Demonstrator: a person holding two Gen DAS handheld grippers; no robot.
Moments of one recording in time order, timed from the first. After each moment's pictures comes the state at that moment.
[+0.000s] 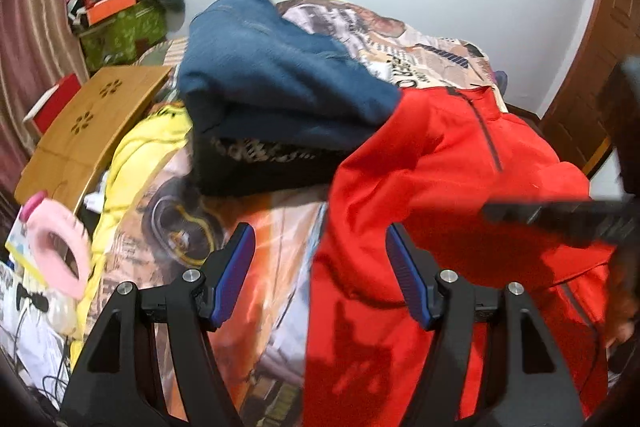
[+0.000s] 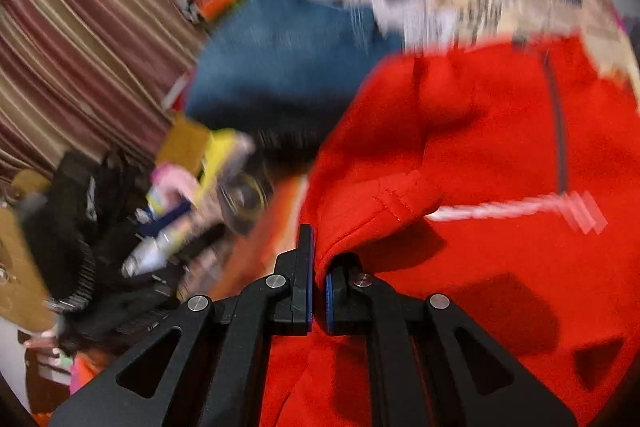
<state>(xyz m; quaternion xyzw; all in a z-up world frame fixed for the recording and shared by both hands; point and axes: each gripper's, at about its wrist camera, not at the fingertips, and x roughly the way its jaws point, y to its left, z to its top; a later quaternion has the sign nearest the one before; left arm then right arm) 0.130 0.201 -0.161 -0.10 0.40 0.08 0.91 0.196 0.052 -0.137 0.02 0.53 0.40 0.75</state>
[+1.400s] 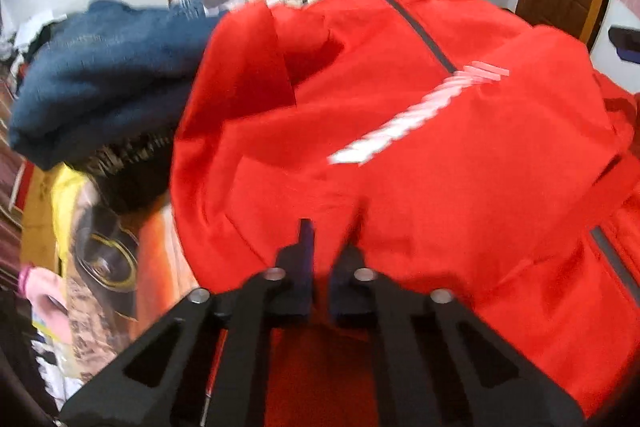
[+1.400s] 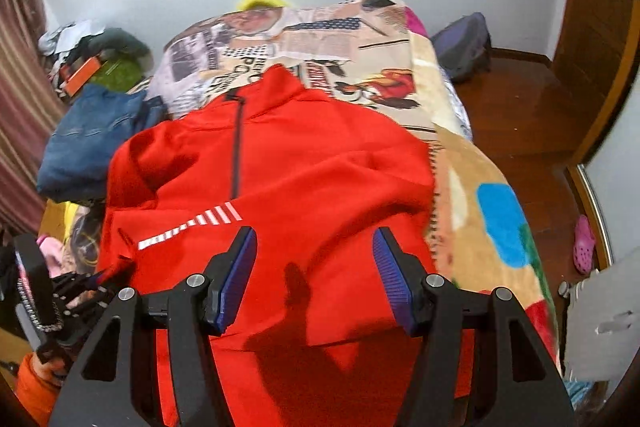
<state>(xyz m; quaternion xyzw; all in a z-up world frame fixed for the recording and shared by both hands) 0.190 0.065 -0.215 0.06 0.47 0.02 0.88 0.225 -0.178 -0.100 0.02 0.46 0.15 0.88</state>
